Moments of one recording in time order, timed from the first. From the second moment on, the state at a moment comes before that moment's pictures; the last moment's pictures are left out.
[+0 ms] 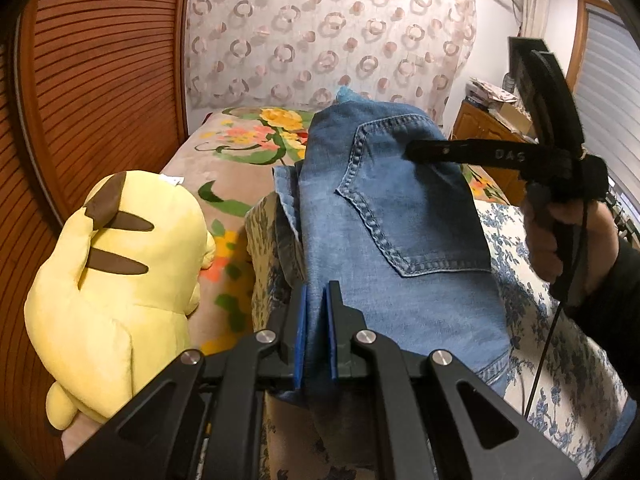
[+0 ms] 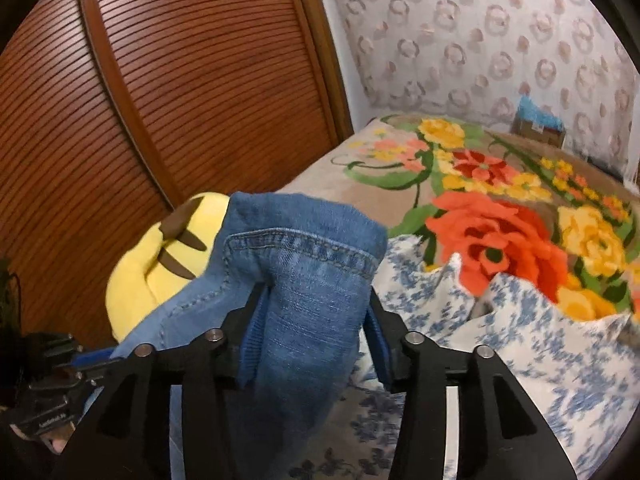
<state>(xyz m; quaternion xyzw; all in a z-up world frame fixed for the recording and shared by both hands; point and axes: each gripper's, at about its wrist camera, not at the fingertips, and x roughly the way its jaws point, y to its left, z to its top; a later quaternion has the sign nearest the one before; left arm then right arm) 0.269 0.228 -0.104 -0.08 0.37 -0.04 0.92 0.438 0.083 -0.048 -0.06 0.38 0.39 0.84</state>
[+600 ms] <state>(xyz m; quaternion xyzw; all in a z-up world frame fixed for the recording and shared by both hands) 0.264 0.236 -0.121 -0.09 0.38 -0.03 0.92 0.453 0.108 -0.074 -0.13 0.36 0.40 0.83</state>
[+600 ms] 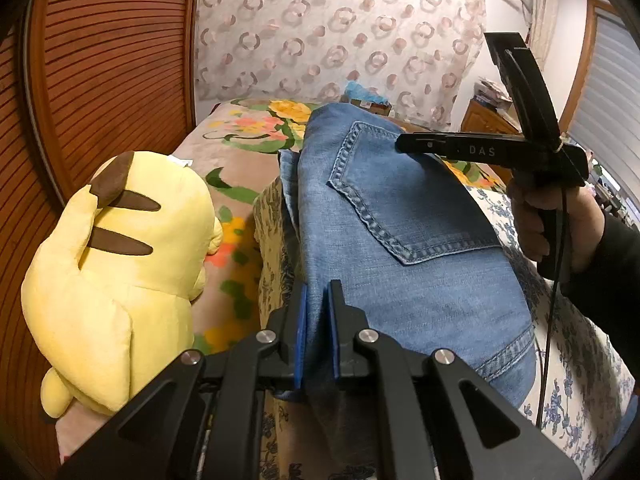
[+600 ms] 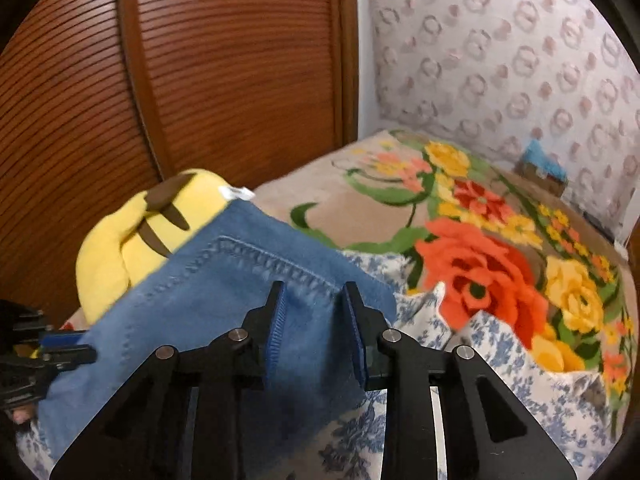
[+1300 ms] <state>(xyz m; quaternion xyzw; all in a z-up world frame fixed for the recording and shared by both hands) 0.232 0.224 -0.077 -0.06 0.36 0.01 0.93 0.379 0.082 -0.046 -0.11 0.36 0.40 0.83</state>
